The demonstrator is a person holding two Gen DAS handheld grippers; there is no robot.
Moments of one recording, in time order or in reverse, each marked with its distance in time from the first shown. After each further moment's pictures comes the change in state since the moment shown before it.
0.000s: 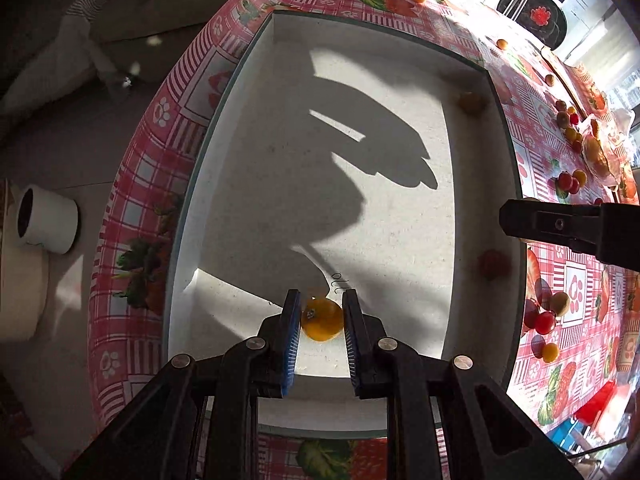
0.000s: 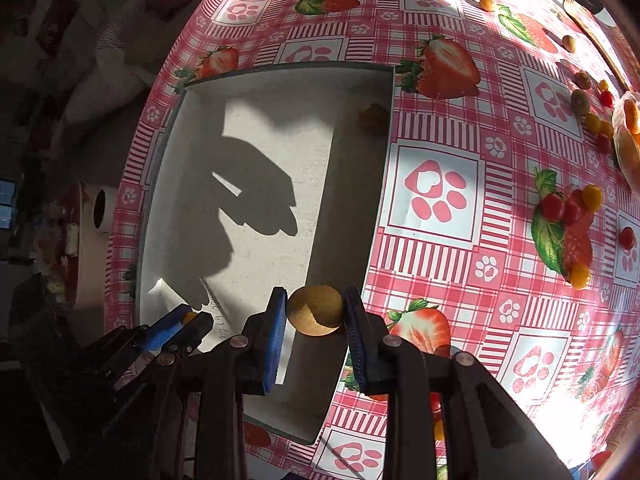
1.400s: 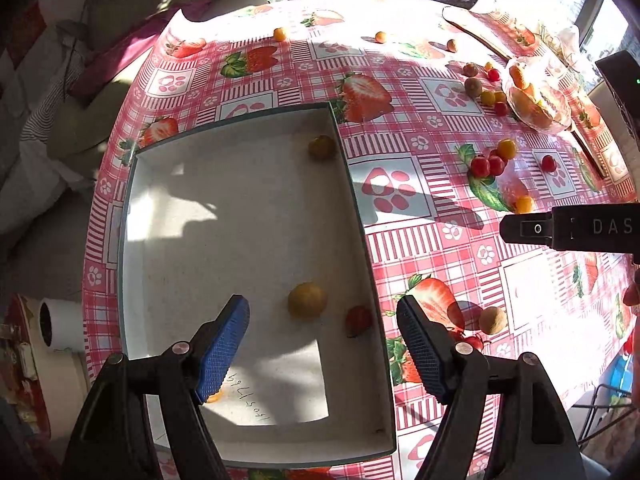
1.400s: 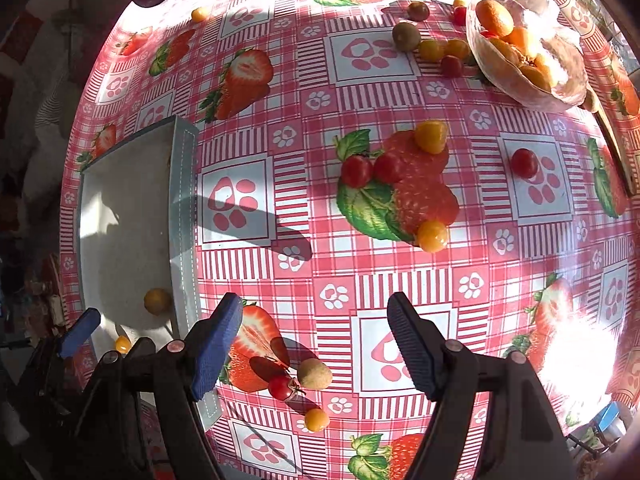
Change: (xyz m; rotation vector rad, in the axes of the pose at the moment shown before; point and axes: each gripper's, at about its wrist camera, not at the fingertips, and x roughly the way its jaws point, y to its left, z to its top) left arm -0.029 -0.151 0.042 0.332 -0.101 0.039; right arm -0.043 -0.162 -0.037 0.329 -0.063 -0.108
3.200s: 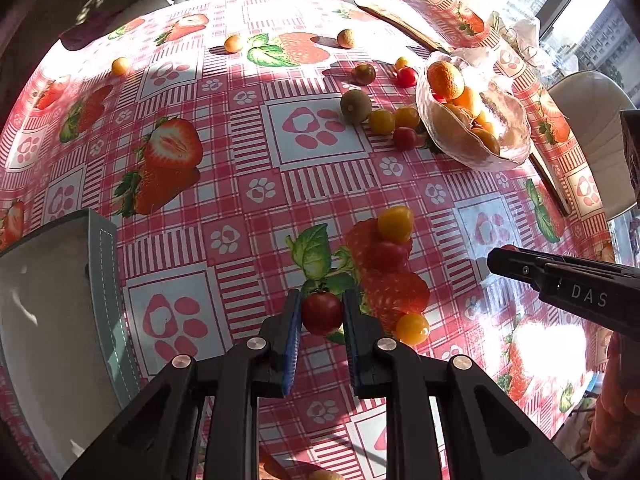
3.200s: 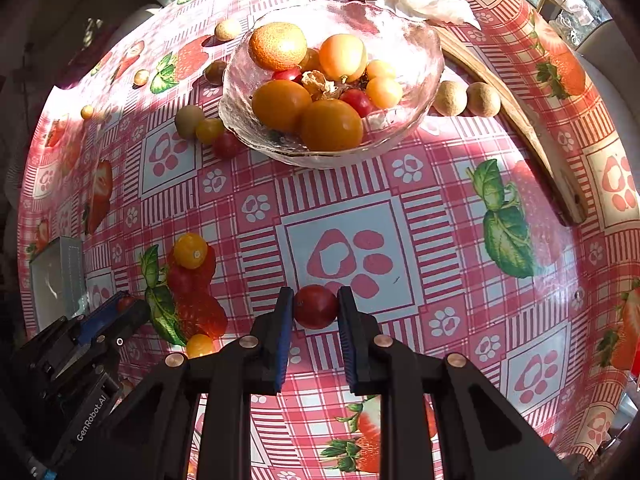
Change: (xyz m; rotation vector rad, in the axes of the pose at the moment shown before) left arm 0.060 -0.127 0.090 0.050 0.031 -0.206; right arm 0.007 -0.121 0.089 0.104 -0.084 -0.027
